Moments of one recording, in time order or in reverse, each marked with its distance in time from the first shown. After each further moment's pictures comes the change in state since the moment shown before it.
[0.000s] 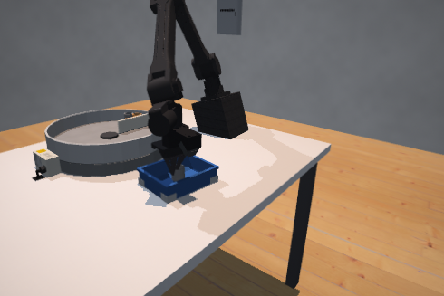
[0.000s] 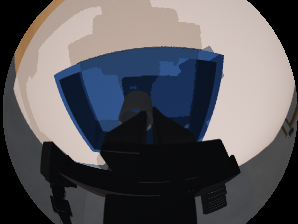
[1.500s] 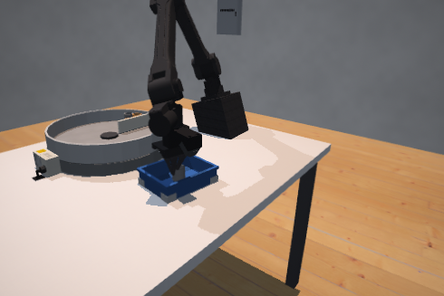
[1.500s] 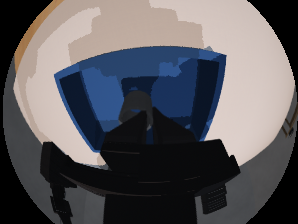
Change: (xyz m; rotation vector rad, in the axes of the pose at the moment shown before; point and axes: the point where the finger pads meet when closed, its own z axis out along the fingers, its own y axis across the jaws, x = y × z) arm 0.001 0.002 0.002 0.000 0.000 -0.001
